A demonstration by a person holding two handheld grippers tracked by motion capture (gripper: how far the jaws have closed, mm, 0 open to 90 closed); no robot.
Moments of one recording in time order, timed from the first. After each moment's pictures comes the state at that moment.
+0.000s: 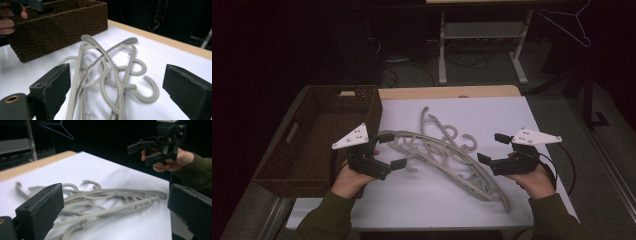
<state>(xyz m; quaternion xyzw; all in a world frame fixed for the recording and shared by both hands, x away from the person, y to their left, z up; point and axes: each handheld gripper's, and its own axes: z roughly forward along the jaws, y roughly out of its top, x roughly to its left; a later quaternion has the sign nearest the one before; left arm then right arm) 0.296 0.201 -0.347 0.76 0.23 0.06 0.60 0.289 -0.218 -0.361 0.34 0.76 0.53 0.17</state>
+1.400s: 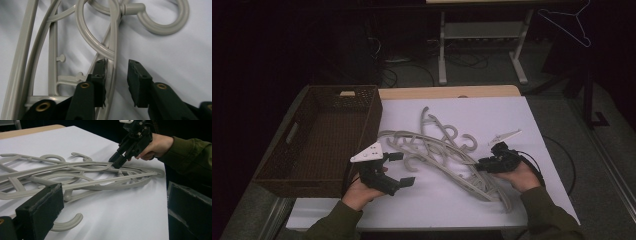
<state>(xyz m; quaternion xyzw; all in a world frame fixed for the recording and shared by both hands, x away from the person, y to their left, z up) 0.289 0.189 -0.394 0.79 0.24 0.02 0.57 0.339 -0.204 -0.431 0.40 0.85 0.34 0.02</state>
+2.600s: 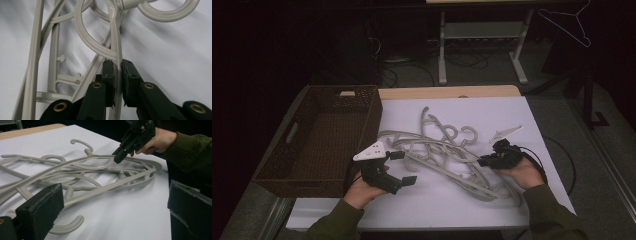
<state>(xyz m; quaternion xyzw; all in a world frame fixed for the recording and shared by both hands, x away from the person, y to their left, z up) 0.293 0.184 -0.390 0.79 0.24 0.02 0.56 0.343 -0.210 -0.418 0.36 0.87 0.34 0.03</state>
